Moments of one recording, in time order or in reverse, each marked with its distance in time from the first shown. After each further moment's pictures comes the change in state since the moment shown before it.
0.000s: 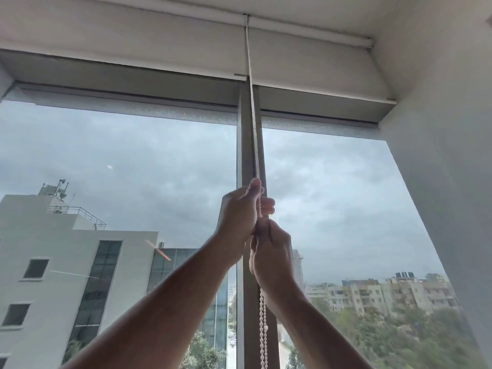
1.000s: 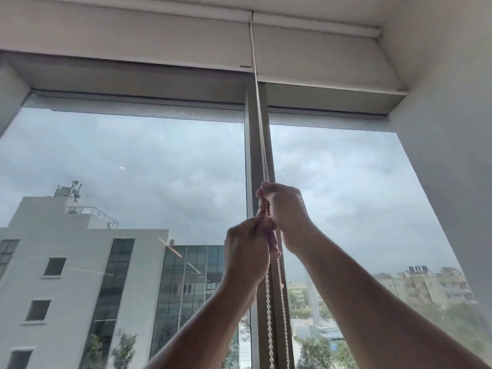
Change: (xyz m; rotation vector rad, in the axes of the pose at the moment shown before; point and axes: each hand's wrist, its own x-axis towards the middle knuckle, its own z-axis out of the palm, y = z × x) left_hand -0.051 -0.029 -0.018 0.265 0.082 0.234; right_hand 0.050 -0.059 -0.004 0.139 -0.135 0.300
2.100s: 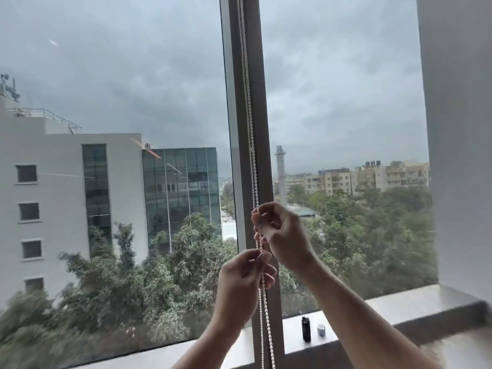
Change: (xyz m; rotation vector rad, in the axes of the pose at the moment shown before) left_hand -0.212 -0.164 -0.037 -0.126 -0.253 -0.501; right_hand -0.169 0.200 -0.056 -0.334 -0.078 0.117
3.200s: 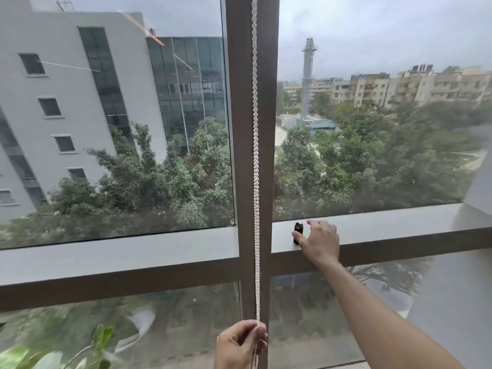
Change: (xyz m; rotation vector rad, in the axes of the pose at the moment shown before) left_hand -0.211 -0.232 0.046 -0.071 0.242 -0.700; right_hand -0.123 0.339 -0.058 -1.010 -0.166 0.587
